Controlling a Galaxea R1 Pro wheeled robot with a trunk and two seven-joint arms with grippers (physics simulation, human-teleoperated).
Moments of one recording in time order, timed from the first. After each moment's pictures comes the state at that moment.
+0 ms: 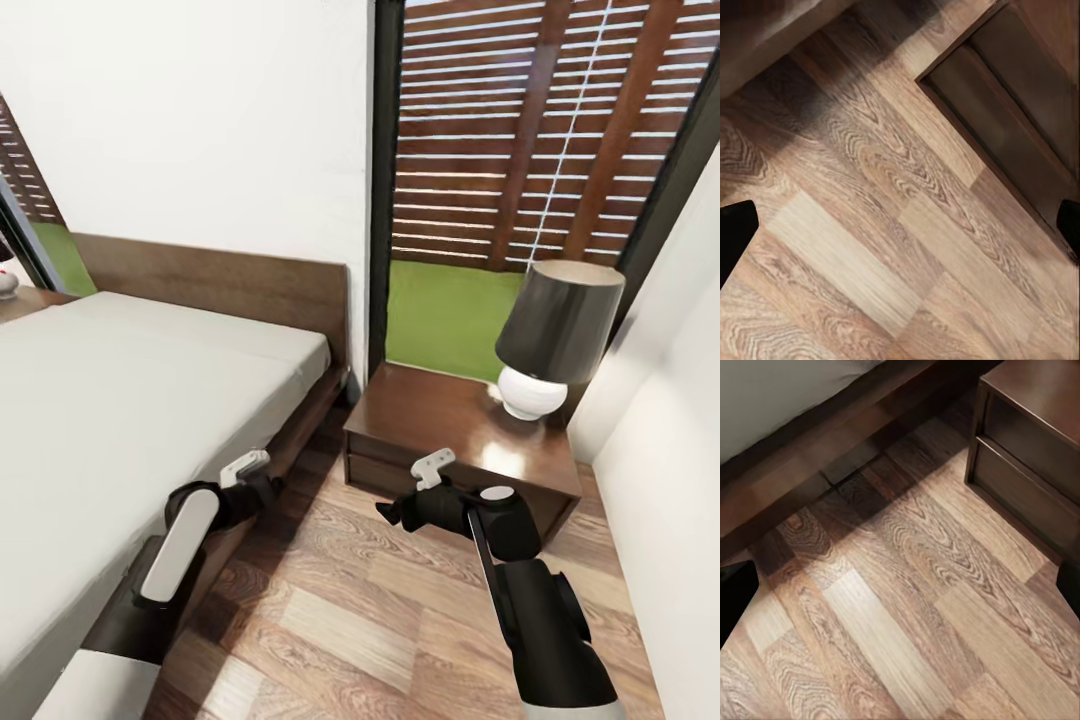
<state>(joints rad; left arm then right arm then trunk) -0.54 0.03 -0.13 -1.39 1.04 0.78 0.75 -0.45 0.17 0.08 -1.61 0.54 0.94 0.74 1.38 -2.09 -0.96</state>
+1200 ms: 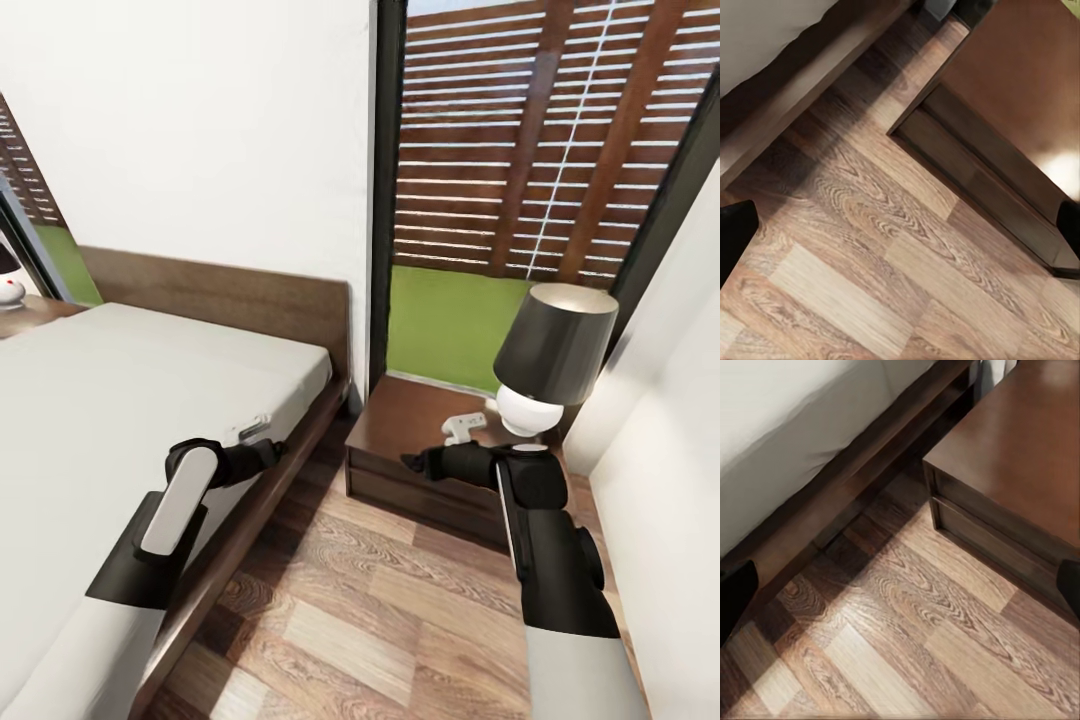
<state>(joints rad) -0.68 0.05 -0.16 -1.41 1.05 0.88 0.79 -0.61 0.17 -0.08 -1.58 0.50 1.02 0.73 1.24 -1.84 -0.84</state>
